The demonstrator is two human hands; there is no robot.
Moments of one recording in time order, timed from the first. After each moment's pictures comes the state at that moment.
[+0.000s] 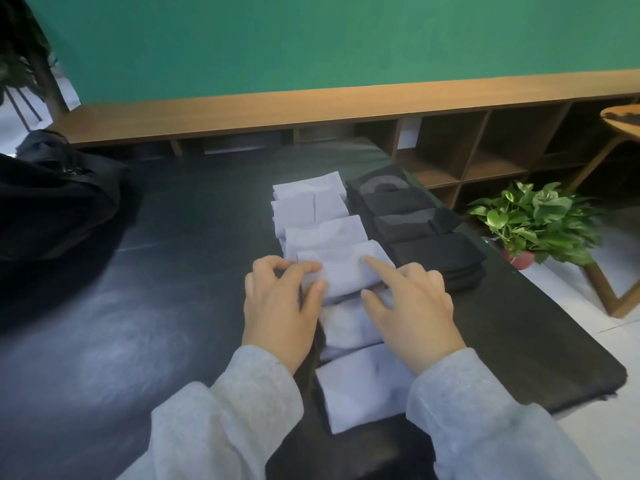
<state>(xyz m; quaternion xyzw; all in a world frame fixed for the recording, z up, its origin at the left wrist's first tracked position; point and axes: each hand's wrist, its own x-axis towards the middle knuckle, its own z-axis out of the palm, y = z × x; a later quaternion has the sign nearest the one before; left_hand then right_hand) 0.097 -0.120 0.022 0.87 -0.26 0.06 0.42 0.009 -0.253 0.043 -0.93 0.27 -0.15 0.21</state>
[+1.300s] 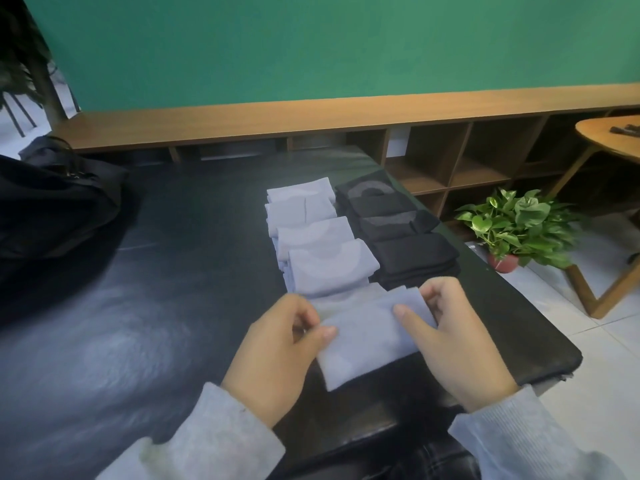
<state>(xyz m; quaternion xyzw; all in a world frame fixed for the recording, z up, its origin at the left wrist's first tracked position) 0.043 -0.091 0.046 0.81 -0.26 -0.11 0.51 -0.060 -0.258 0.053 -0.81 0.27 -0.24 0.46</state>
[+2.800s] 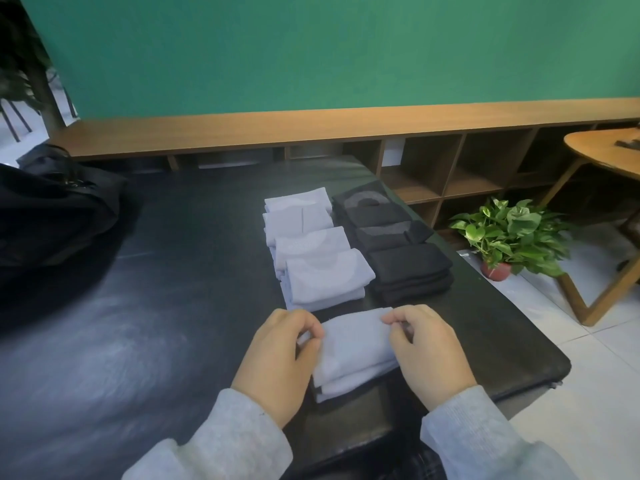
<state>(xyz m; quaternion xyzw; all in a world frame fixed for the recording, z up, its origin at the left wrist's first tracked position) 0.042 -0.093 0.038 0.85 -0.31 -0.06 0.43 -0.045 -0.257 0.033 -0.88 0.30 -0.20 0.32</state>
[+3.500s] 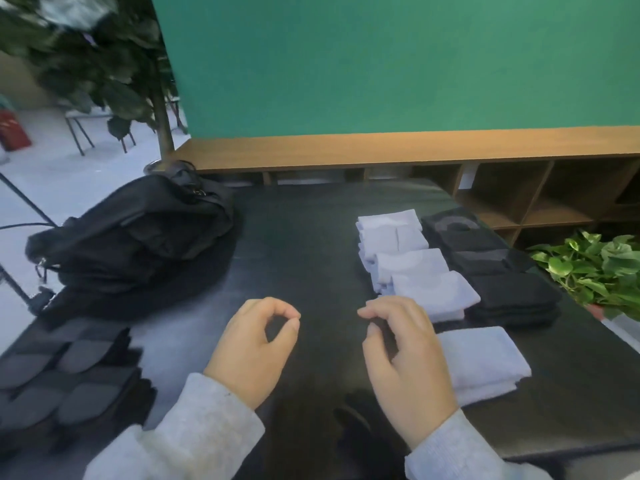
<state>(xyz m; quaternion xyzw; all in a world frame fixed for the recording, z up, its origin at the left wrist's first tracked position) 0.091 0.042 0.076 0.87 -0.21 0.01 0.44 0.013 -0.117 0.060 -0.85 0.05 -0.38 0.35</state>
